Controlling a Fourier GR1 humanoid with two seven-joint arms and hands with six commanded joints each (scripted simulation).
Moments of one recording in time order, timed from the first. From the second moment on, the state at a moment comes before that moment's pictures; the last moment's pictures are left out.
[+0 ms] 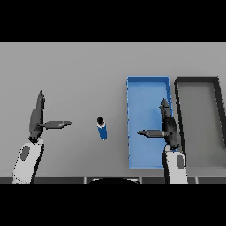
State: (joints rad) left arm -0.11 0.43 -0.16 -1.48 0.24 0.26 0.01; right arm 0.00 0.00 0.00 -1.57 0.00 0.00 0.00
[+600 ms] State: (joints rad) left arm -0.09 0.56 -0.23 -1.44 0.20 0.03 -0.14; right arm 0.07 -0.17 0.05 -1.65 0.14 0.05 -0.12
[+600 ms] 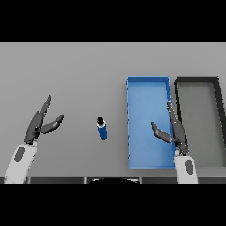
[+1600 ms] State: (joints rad) left arm -0.08 0.45 -0.52 -1.54 0.10 -0.17 -0.05; right arm 0.07 -0.17 0.05 -1.67 0.14 0.06 -0.09
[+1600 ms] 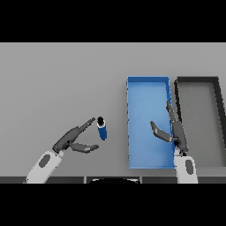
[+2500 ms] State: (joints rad) left arm -0.23 0.18 -0.54 -1.30 0.07 -0.12 -0.12; right arm 0.10 -0.19 0.04 -1.68 0.14 0.06 -0.13
